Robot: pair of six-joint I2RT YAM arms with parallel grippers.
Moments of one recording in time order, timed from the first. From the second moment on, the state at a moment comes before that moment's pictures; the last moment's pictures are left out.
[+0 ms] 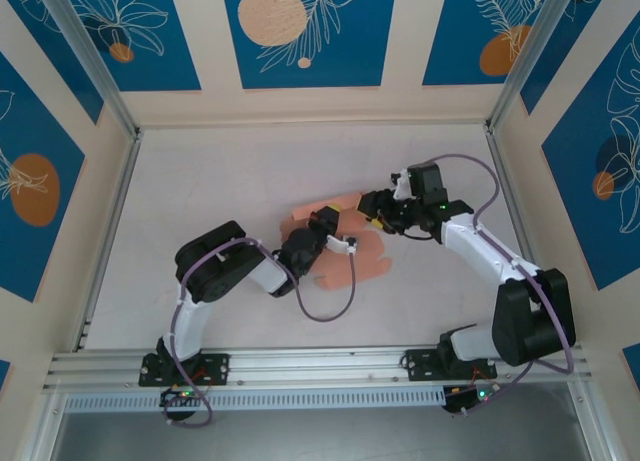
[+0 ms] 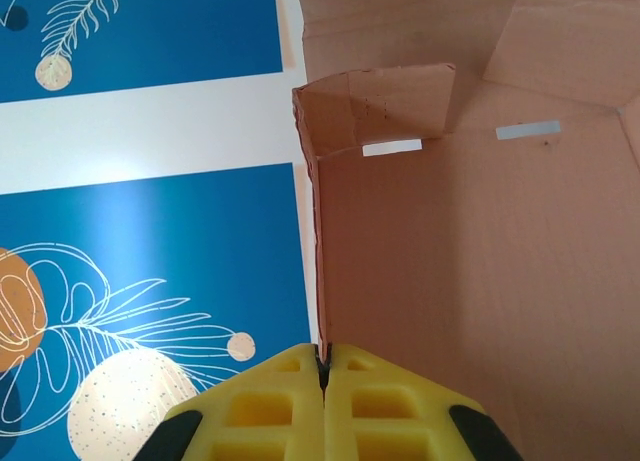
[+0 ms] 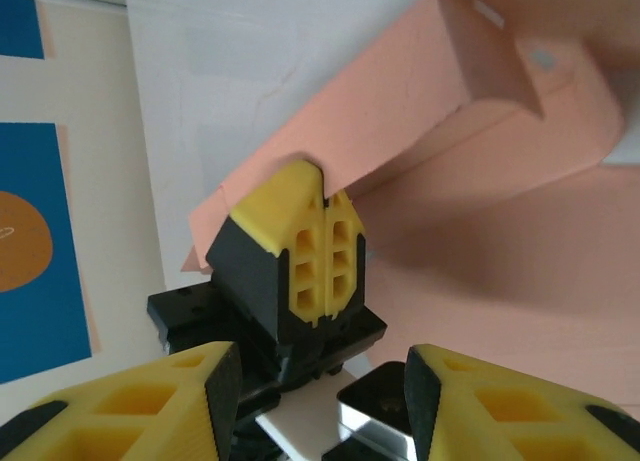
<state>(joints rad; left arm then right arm) -0.89 2.08 0.80 1.26 -0.36 1.63 0.28 1.37 0.90 -0.34 -0.59 0.85</state>
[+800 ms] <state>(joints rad) -0.90 2.08 0.80 1.26 -0.39 1.62 0.33 1.69 0.89 0.15 -0.52 1.11</state>
